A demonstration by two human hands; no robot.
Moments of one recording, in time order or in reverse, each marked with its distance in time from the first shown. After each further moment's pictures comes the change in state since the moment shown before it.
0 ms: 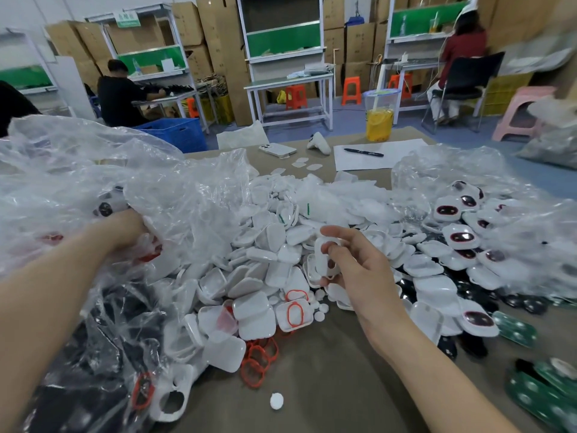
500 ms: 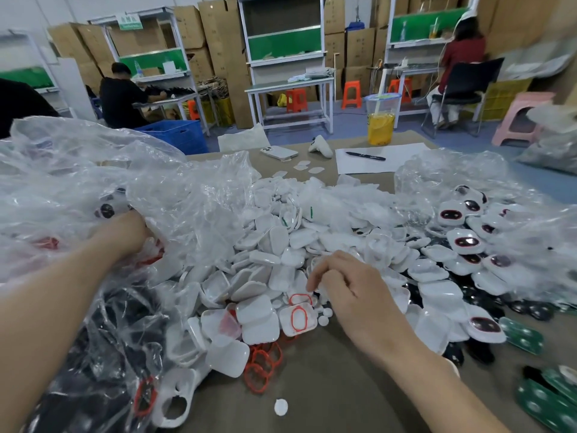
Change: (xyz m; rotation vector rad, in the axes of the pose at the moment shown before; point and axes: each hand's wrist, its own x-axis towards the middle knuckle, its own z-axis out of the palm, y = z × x) left_hand -0.011 -0.001 0.001 0.184 0.113 0.101; right_hand -0.015 0.002 -0.004 -0.654 -0.192 -0.261
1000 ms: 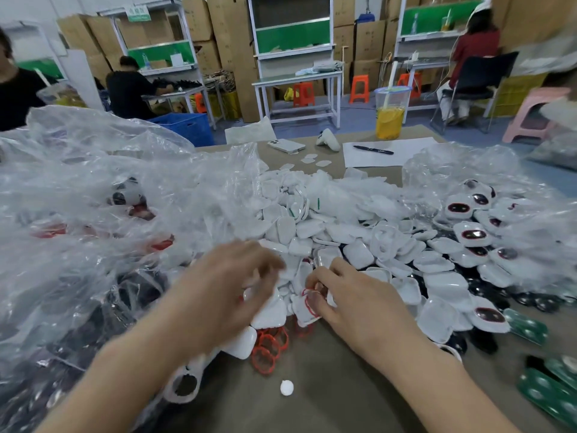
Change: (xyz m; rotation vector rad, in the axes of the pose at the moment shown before) left_hand -0.196 0.047 0.018 -0.143 0.081 1.038; right_hand -0.011 0.001 0.005 -0.758 -0.252 -0.069
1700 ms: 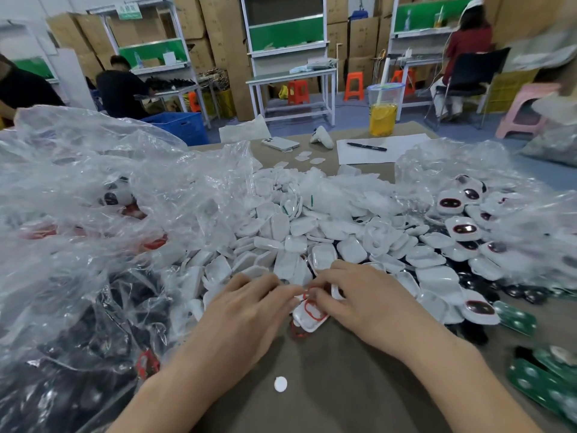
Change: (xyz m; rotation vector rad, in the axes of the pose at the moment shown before) left_hand -0.011 0.011 0.058 0.183 0.178 0.188; right_hand -0.001 0.020 -0.010 0.162 -0.067 -0.025
